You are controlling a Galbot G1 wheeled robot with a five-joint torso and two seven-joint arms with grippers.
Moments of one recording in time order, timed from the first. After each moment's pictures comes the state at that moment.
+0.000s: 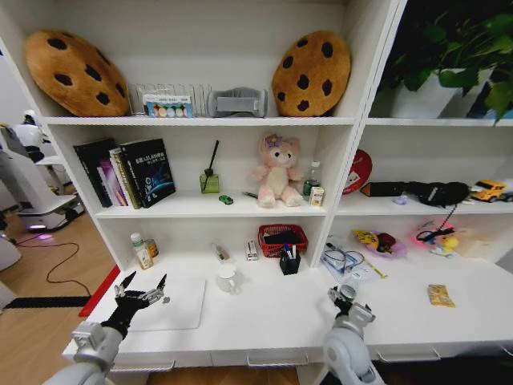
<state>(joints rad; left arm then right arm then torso) 1.74 -1.17 -0.86 -2.22 -0.44 0.15 0.09 -1.36 1.28 0.45 1.93 0.59 -0.25 0.94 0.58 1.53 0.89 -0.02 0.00</state>
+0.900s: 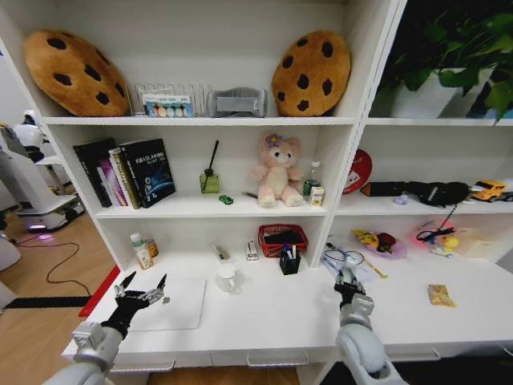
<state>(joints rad) 1.74 -1.17 -0.86 -2.22 -0.44 0.15 0.09 -1.50 1.12 0.59 2.18 0.33 -0.28 0.18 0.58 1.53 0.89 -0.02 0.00</state>
